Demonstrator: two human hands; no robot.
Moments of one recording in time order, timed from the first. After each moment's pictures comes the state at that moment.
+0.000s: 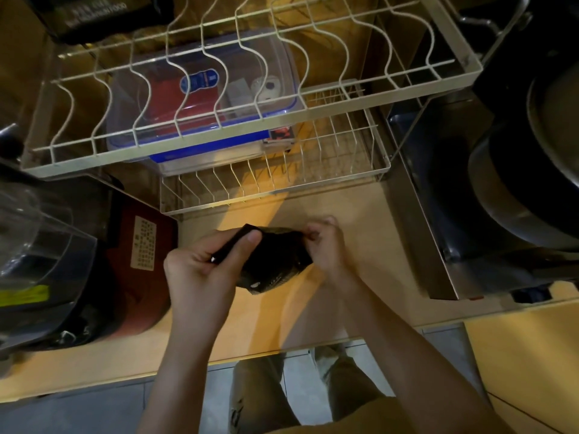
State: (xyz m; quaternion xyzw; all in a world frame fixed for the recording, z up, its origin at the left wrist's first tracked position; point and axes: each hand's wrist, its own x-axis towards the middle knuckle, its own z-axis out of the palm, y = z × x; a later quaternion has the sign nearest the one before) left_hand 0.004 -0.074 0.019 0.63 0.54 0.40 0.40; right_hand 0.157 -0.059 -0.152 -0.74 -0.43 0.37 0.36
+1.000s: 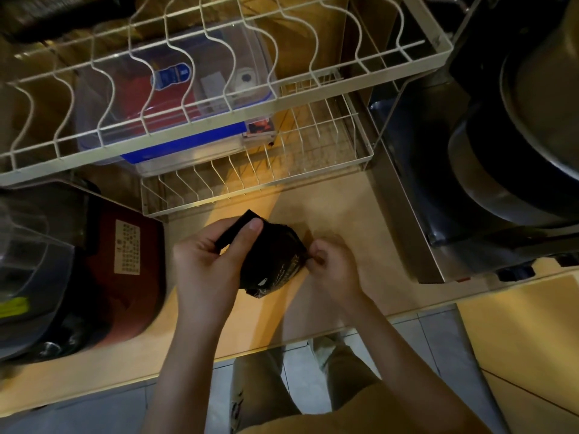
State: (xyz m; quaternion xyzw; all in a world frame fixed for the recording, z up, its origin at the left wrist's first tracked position) left_hand 0.024 -0.074 0.016 0.62 0.52 0.38 0.45; right_hand 0.166 -0.124 -0.130 -0.72 -0.46 0.36 0.37
